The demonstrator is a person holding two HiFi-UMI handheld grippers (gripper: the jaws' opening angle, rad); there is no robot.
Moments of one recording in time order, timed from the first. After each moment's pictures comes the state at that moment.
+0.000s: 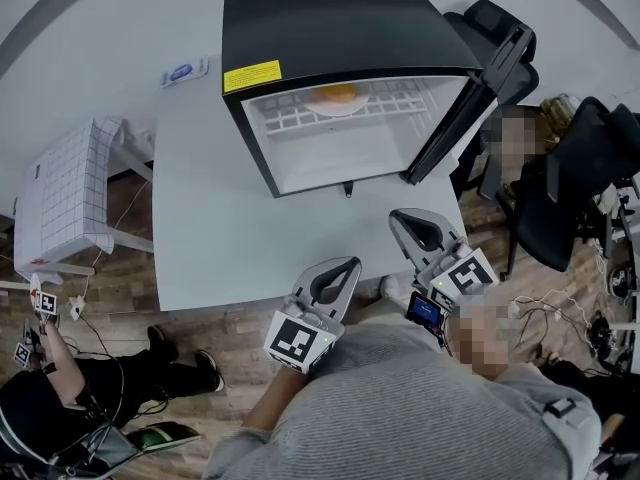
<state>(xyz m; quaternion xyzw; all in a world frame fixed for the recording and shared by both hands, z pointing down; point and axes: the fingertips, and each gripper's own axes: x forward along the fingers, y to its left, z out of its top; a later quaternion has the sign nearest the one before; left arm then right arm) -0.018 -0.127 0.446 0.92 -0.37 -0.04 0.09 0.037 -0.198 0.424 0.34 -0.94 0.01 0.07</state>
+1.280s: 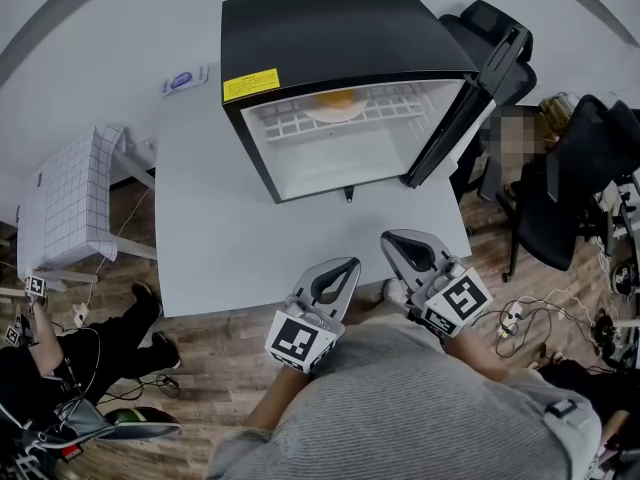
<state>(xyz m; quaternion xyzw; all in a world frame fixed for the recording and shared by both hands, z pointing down) -0.021 -0.131 0.448 0.93 -0.37 -0.03 0.09 0.022 -0.169 0.425 0.33 -0.94 0.04 0.04</state>
